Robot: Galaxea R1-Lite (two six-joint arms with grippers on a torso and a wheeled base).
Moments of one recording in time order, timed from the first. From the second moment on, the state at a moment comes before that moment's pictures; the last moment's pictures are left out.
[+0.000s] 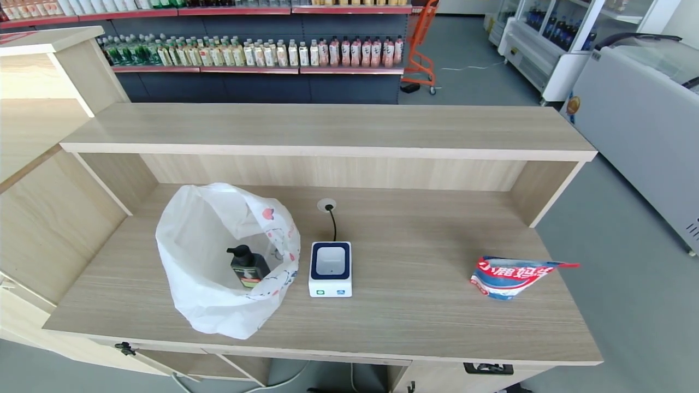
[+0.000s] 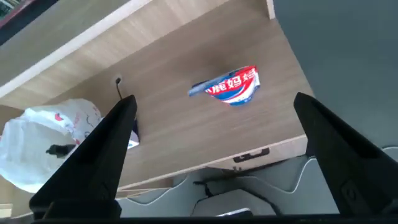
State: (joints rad) left arm 0.00 0.00 0.00 0.00 0.01 0.00; right arm -0.02 0.75 -0.76 0.21 -0.02 0.51
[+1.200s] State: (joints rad) left arm 0.00 0.00 0.00 0.00 0.01 0.00; right arm 0.10 1.94 -1.15 0.11 -0.08 1.09
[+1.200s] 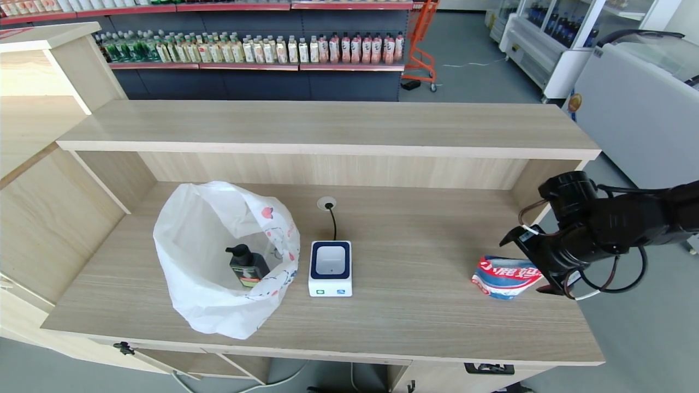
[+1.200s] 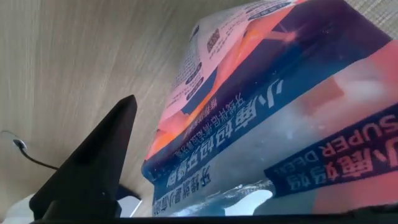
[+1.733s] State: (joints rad) left arm 0.00 0.00 0.00 0.00 0.01 0.00; right arm 0.14 2.09 -1.15 -0.05 -0.13 1.00
